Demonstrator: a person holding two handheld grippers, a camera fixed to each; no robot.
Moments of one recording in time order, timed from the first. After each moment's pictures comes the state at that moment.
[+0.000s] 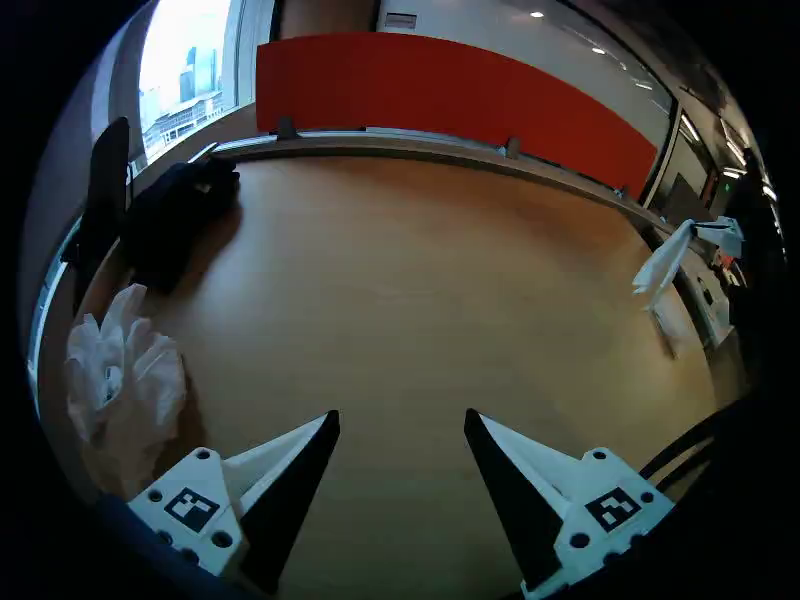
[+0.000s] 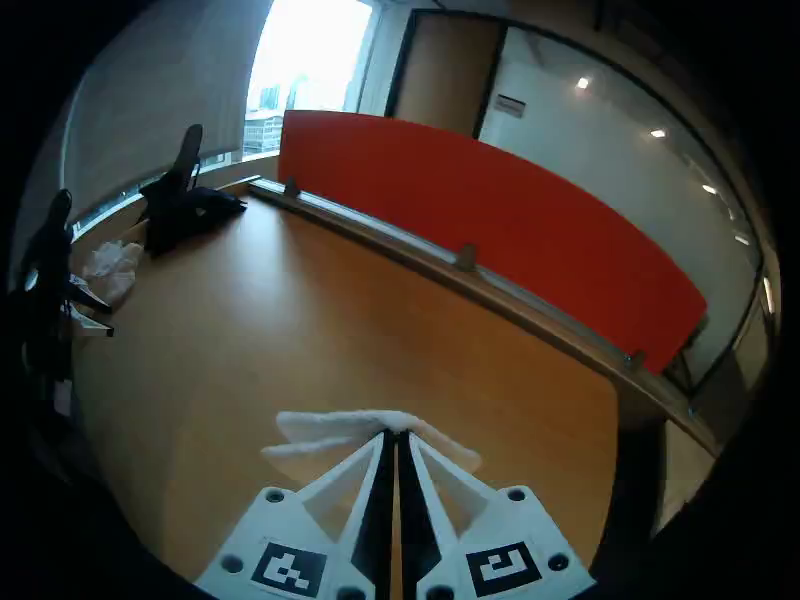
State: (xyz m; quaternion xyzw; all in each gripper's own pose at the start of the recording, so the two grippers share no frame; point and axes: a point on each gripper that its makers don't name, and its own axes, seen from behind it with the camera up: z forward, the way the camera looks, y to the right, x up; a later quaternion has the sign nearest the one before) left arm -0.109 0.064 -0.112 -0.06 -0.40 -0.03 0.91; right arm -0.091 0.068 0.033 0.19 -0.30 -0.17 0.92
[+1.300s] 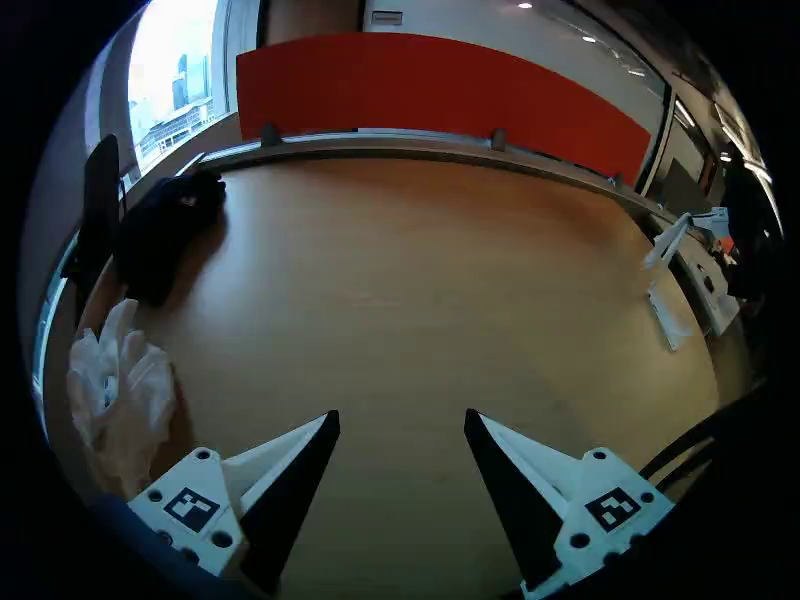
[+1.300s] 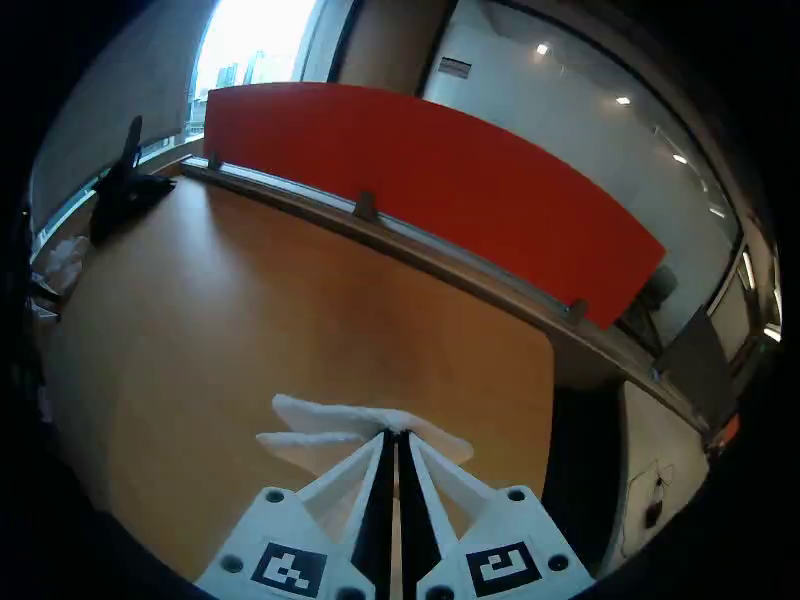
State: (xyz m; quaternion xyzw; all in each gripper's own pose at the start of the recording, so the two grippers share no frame) left arm -0.101 0.099 -0.110 -0.06 -0.41 -0.01 0.91; right arm -0.105 0.226 0.068 0.12 -0.35 -0.17 0.91
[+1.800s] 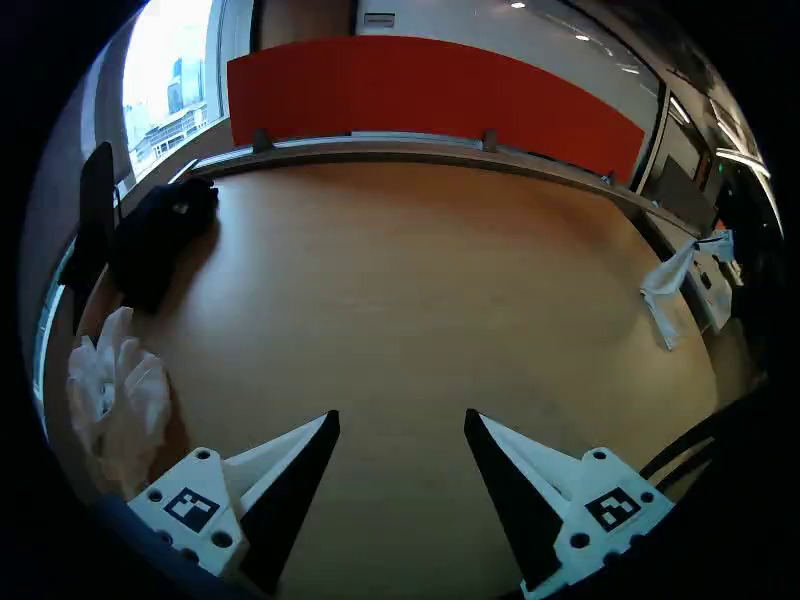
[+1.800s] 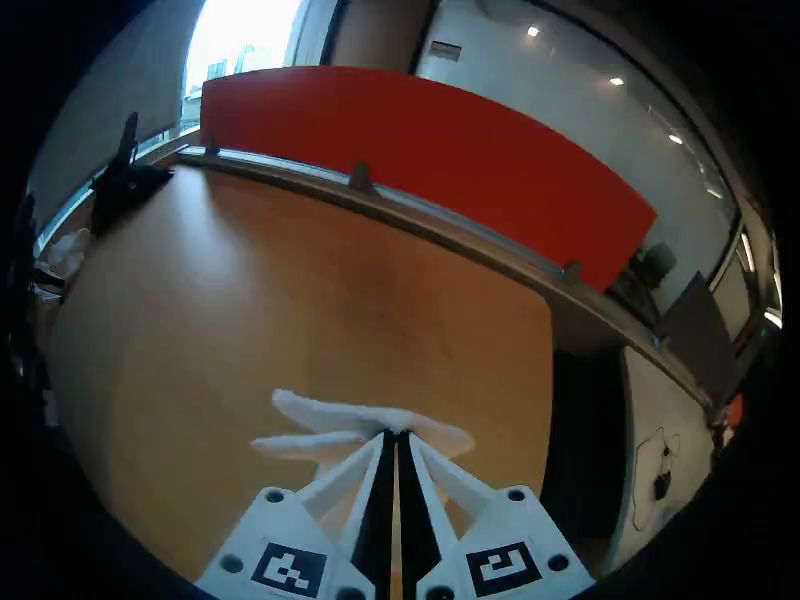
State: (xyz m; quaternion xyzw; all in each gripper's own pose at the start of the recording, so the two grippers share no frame) left arm -0.098 0.108 -0.109 -0.07 -0.40 -0.01 0.91; right arm -0.135 0.259 0.010 0.10 -0.38 -0.16 0.90
